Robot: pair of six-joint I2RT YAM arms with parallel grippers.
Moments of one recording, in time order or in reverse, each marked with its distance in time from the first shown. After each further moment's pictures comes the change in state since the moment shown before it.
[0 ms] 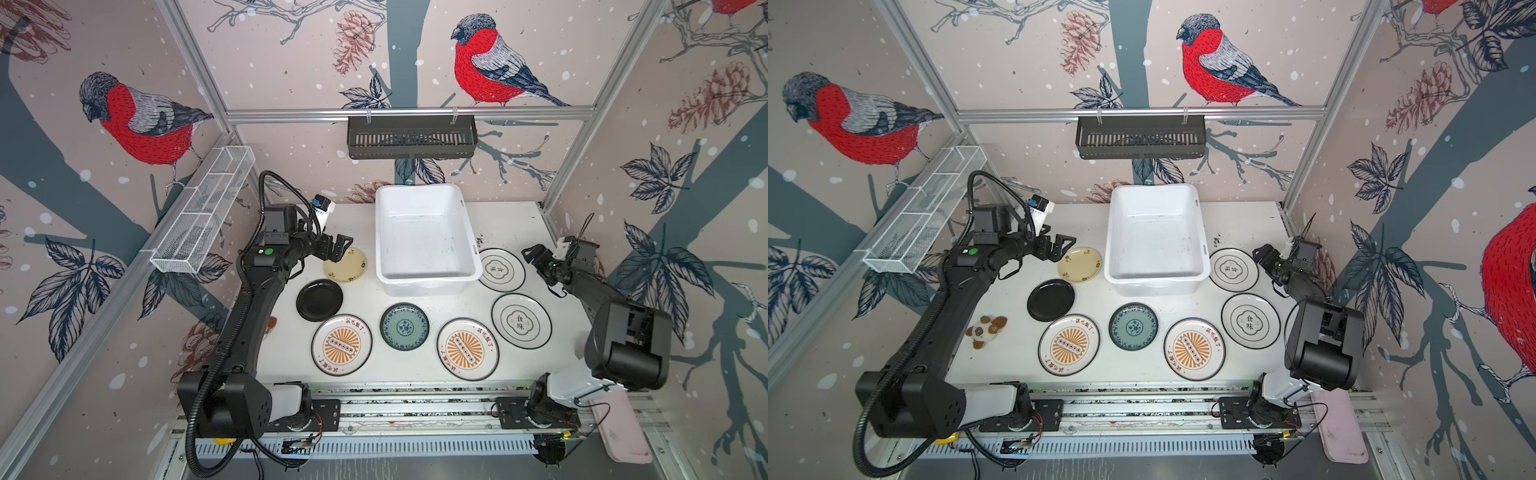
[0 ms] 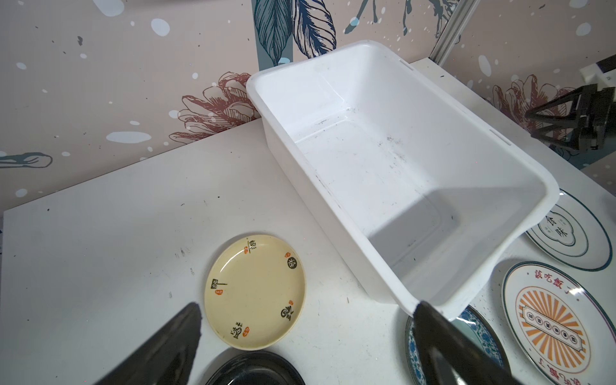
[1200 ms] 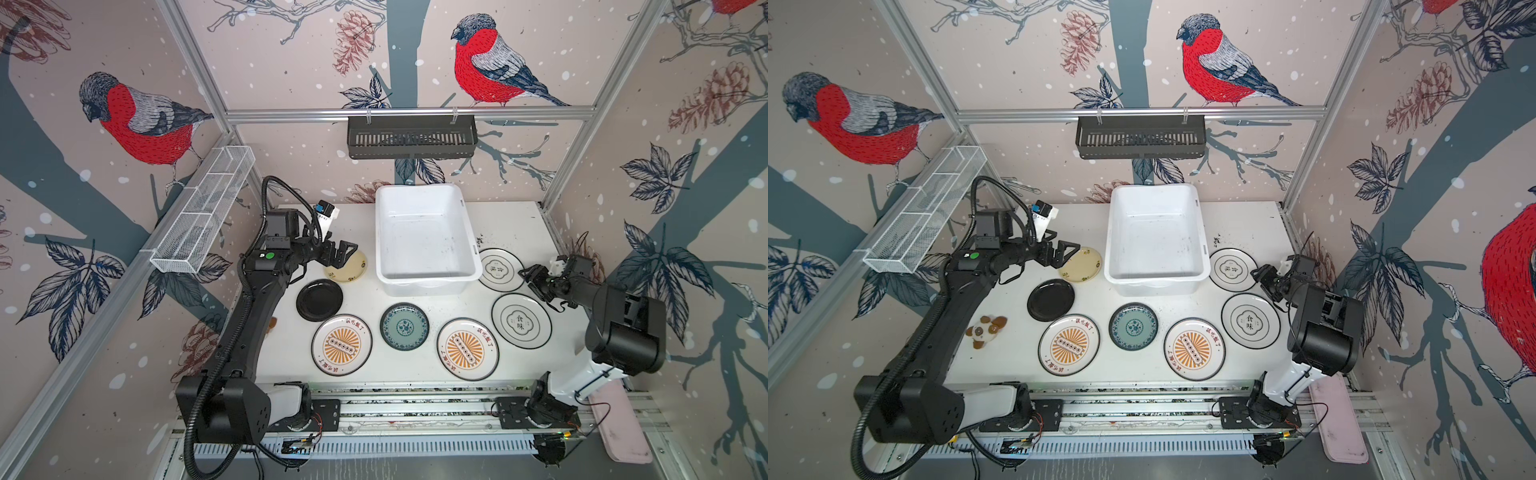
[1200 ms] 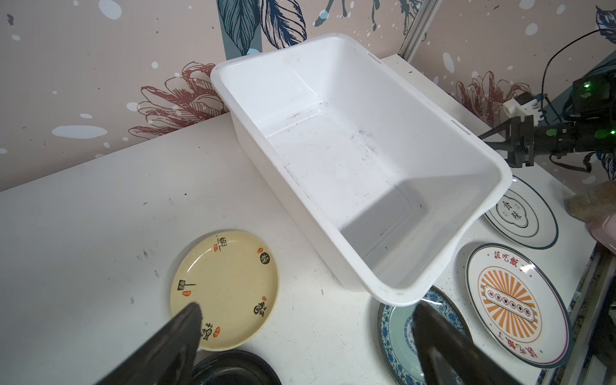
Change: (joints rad) left arm -0.009 -0.024 -0.047 0.000 0.081 -0.003; right arm -0.066 0.099 -0.101 0.029 -0.117 -0.042
